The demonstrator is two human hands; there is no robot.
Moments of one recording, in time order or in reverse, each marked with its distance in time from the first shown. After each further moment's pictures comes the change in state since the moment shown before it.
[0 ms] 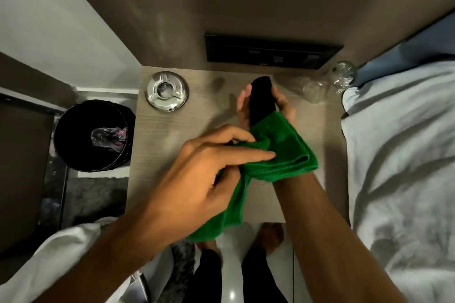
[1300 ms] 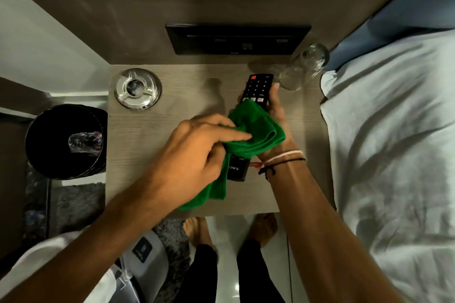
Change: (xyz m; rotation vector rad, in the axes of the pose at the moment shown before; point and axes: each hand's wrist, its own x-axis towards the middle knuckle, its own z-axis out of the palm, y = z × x) left_hand 0.038 -0.014 0.035 0.112 -0.018 -0.014; right_hand -0.027 -0.023 -0.037 -0.269 -0.085 -0.069
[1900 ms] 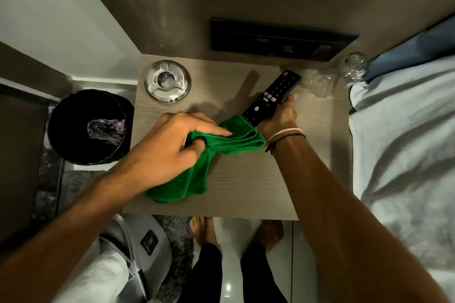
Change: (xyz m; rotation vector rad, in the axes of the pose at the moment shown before) left_hand -0.029 -0.068 -0.045 -0.162 -0.077 -0.246; right_hand 0.082 0.026 0.012 0.025 0.439 -0.213
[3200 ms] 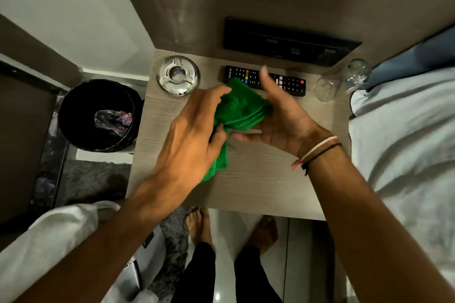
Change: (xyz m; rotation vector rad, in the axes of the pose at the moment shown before) left_hand -0.014 0.005 0.044 0.238 0.545 0.143; right_hand -0.070 -0.029 -0.008 -0.847 -0.664 0.273
